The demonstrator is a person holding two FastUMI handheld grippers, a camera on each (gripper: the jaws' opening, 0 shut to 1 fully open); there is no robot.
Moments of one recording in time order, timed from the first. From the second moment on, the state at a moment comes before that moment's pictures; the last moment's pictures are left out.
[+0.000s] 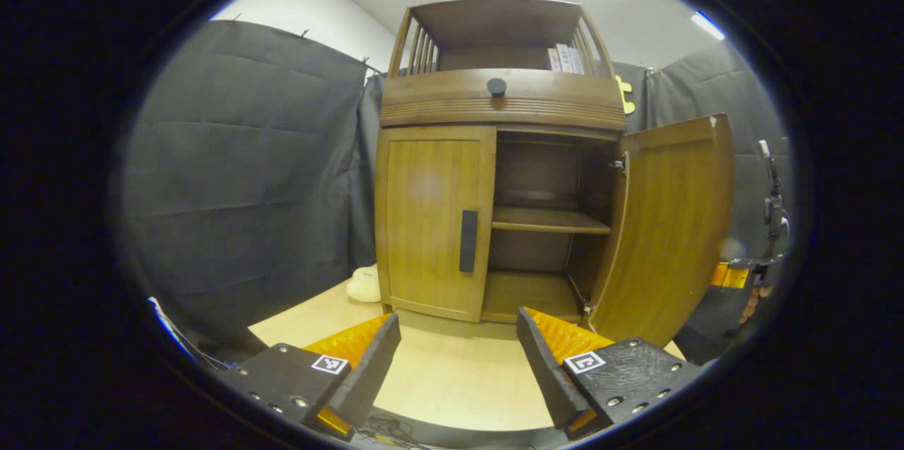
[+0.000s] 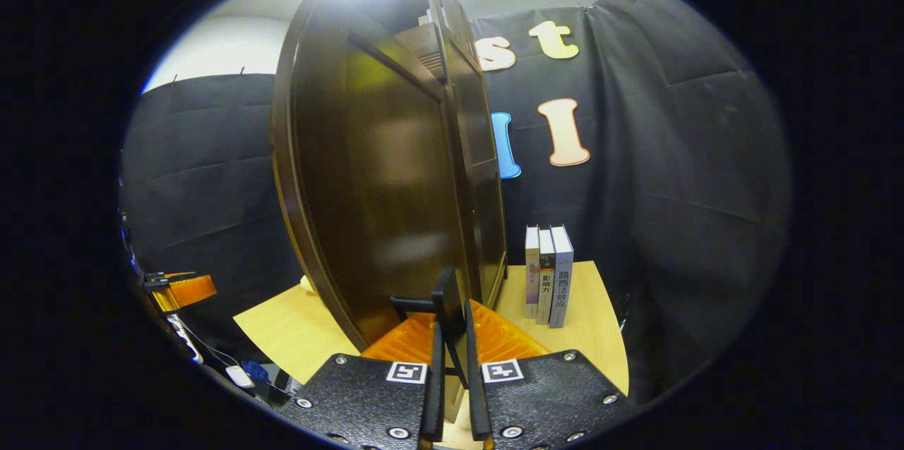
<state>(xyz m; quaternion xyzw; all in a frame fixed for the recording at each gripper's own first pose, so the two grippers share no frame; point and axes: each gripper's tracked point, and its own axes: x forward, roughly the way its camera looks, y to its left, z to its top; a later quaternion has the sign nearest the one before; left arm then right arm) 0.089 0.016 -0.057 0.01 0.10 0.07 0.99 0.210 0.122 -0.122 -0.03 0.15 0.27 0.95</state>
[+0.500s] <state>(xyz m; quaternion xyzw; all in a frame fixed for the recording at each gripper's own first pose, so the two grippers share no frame) 0.107 0.017 -0.056 0.00 0.10 0.06 0.99 0.200 0.092 -0.117 -0.06 0.13 0.23 0.96</state>
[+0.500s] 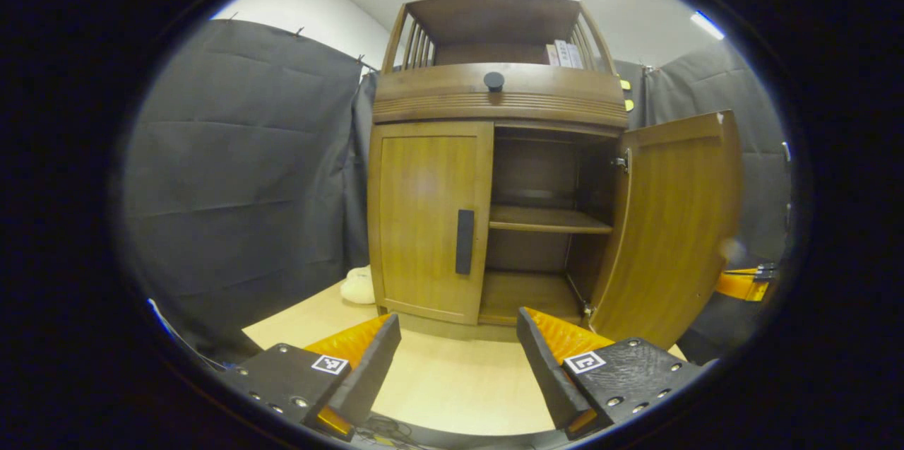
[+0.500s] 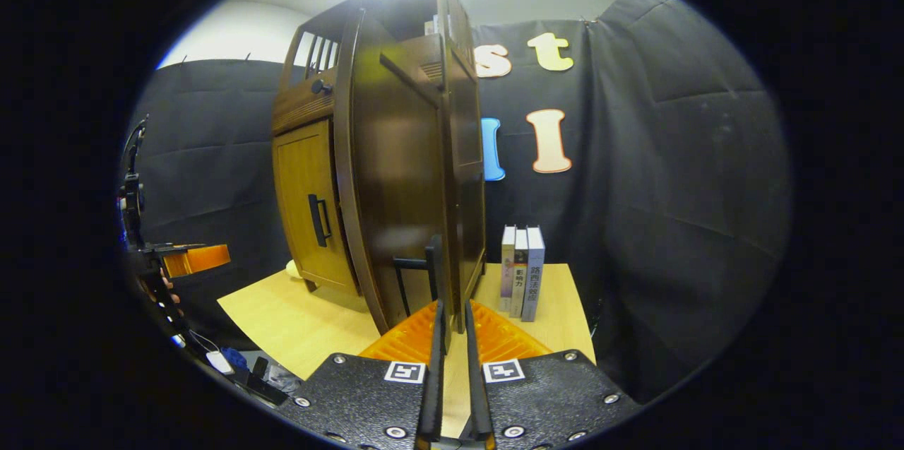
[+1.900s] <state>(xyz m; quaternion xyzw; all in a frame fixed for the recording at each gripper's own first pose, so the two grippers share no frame) 0.405 0.031 -0.099 -0.01 0.13 -0.12 0.98 0.110 0.120 -0.083 -0.03 0.08 -0.08 0.99</state>
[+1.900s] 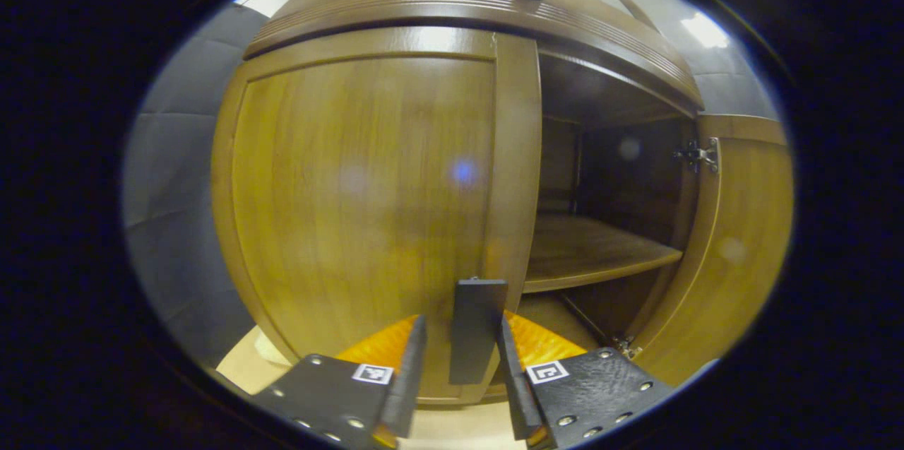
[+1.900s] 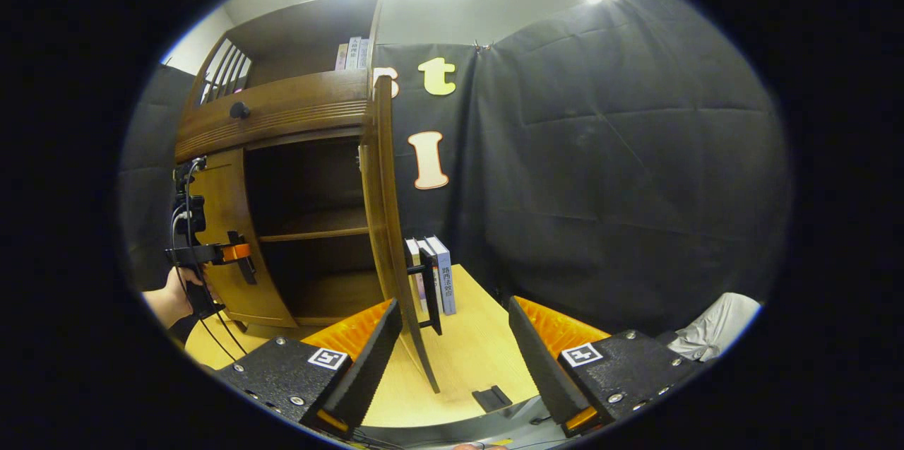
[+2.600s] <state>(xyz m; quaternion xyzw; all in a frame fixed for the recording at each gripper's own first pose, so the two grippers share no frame) 0.403 0.025 -0.092 -0.01 0.13 -0.15 0.98 0.104 0.182 -0.110 0.02 0.07 -0.11 0.99</state>
